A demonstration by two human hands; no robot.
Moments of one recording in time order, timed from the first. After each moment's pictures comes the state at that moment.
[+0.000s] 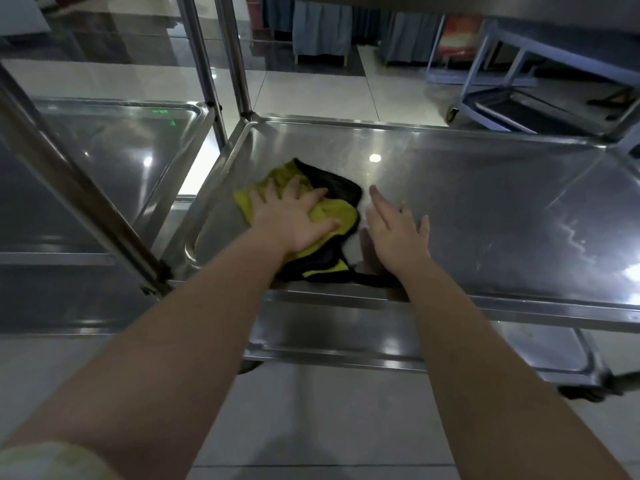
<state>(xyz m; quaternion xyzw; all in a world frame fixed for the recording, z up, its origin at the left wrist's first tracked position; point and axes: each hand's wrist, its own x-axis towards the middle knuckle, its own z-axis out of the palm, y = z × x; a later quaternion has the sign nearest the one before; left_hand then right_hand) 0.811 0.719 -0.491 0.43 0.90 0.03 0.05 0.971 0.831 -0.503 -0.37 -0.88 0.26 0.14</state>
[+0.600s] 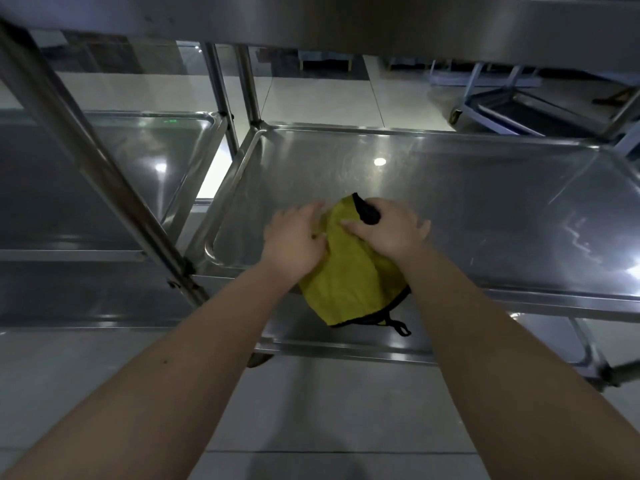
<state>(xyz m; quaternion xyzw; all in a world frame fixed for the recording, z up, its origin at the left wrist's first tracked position) 0.866 0.671 -0.473 0.39 0.86 0.30 0.08 0.971 0.817 -0.473 -0.39 -0.87 0.27 0.12</state>
